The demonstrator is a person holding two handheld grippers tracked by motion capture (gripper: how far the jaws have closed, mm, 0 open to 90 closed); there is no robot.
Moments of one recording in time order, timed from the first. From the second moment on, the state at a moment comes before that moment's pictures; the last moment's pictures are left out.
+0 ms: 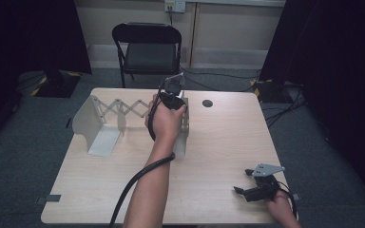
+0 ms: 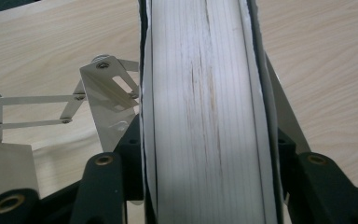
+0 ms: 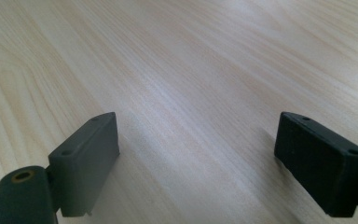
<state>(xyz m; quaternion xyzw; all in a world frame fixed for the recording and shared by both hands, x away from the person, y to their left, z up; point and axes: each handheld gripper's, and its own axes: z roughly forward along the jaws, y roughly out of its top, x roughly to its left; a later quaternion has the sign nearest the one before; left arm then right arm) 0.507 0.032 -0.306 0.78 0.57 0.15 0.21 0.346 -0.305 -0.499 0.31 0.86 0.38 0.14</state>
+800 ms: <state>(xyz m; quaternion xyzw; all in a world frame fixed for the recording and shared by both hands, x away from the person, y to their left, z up) 0.485 0.046 -0.304 0.79 0.54 0.14 0.24 0.346 -0.305 -0.499 0.32 0.86 0.38 0.14</state>
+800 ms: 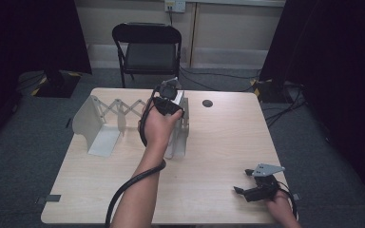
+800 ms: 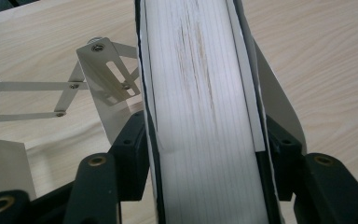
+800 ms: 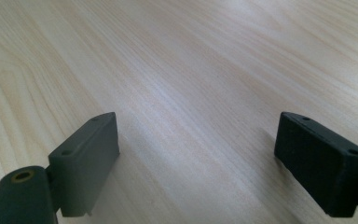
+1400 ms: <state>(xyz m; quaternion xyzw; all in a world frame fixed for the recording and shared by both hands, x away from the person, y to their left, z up) 0.471 0.054 -0.312 0.80 0.52 0.14 0.25 0.346 -0.305 -0.499 0.31 0.86 0.38 0.14</state>
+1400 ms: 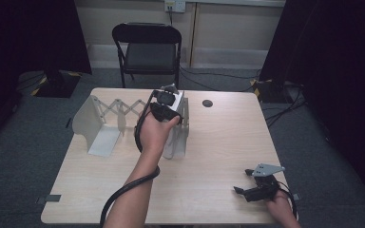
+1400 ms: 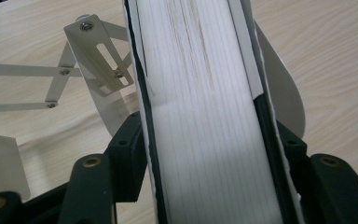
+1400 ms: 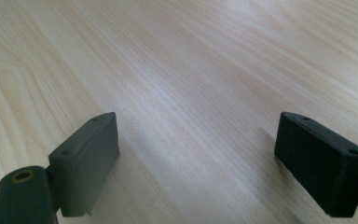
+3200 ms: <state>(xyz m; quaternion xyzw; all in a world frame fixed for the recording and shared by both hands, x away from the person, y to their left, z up) 0.439 0.072 -0.318 0.82 0.50 0.12 0.26 0.346 -0.305 -0.499 0.31 0.86 0.38 0.14</state>
